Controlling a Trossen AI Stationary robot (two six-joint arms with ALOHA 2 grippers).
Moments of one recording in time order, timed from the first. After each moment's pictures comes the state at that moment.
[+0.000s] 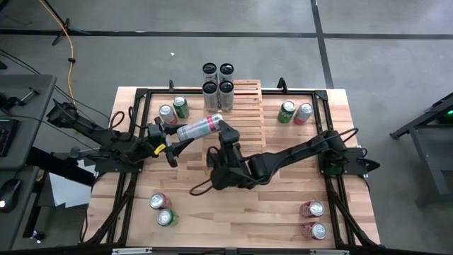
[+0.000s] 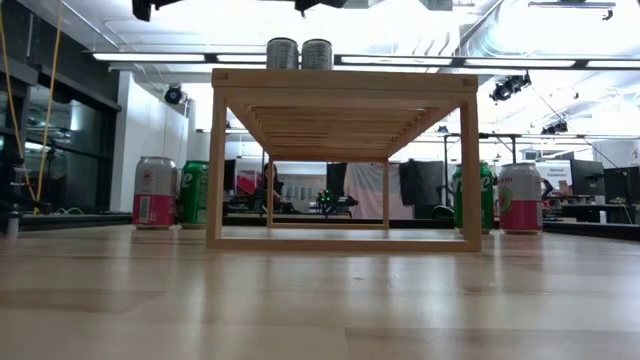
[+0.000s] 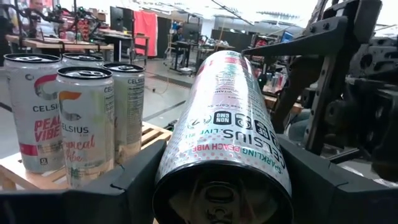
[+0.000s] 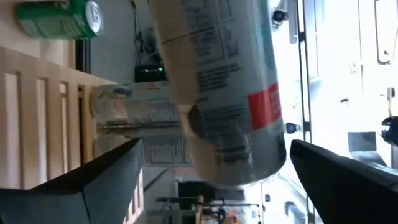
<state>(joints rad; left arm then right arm) -0.44 0.84 0.61 0.29 -0.88 -0.13 0.34 2.05 1.93 -0.47 1.49 -0.88</state>
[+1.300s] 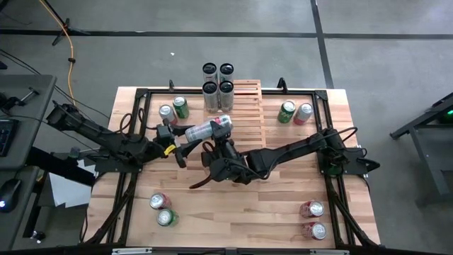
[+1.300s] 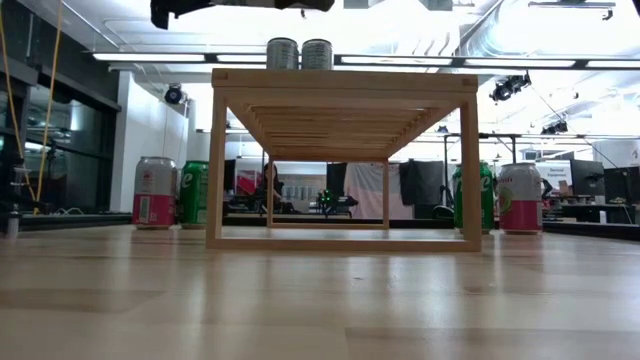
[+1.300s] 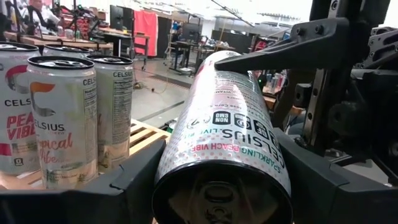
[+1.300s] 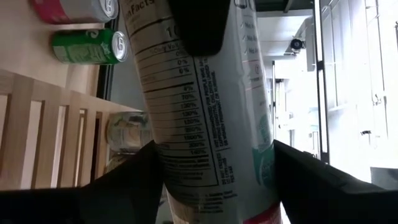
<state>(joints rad) -0.39 0.96 0.61 0.41 -0.82 -0.14 0.30 2.05 1.93 -0.34 1.32 -1.04</state>
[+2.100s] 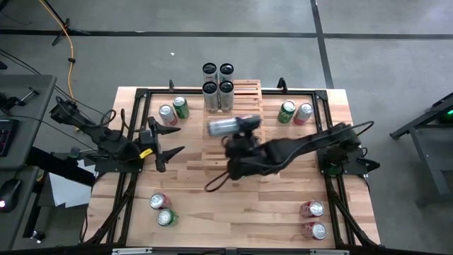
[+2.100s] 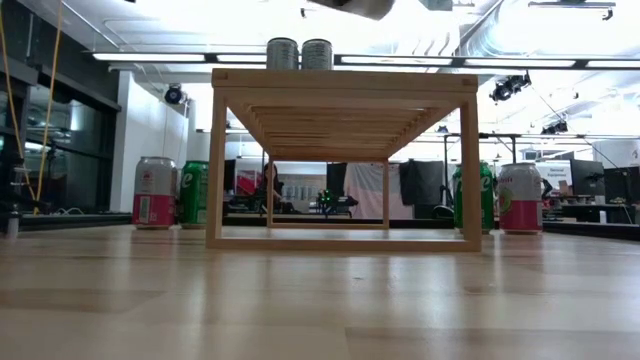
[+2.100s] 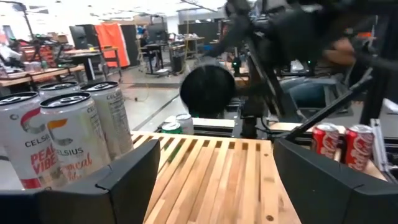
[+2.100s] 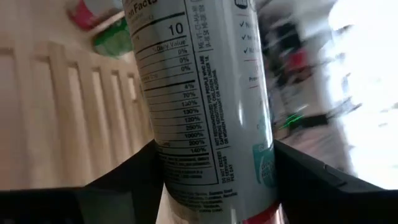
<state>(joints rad) -0.54 0.69 0.61 0.10 -0.84 0.07 0.32 1.87 1.93 -1.10 1.18 -0.10</state>
